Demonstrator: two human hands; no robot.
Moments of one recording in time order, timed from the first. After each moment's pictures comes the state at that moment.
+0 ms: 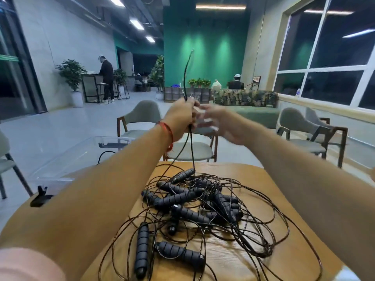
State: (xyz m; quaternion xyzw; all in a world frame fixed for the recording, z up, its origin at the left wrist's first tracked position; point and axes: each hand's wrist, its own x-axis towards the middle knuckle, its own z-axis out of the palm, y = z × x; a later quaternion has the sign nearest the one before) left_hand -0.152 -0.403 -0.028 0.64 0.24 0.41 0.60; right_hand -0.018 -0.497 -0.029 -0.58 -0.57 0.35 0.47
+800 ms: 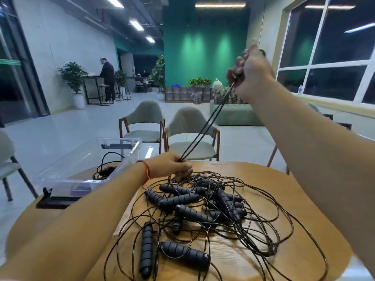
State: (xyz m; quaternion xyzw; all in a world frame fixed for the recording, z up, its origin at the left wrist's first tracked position) left_hand -0.221 -0.374 -0.140 0.91 0.22 0.08 0.34; right_hand -0.007 -0.501 0.065 -0.32 -0.29 0.28 0.85
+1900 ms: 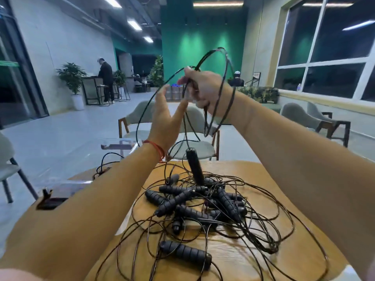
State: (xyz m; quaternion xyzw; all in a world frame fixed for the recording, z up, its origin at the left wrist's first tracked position) left_hand -0.190 -0.392 -0.065 0.76 0.21 0.56 0.26; right_hand -0.069 -0.472 0.034 -0.51 -0.53 0.30 0.61
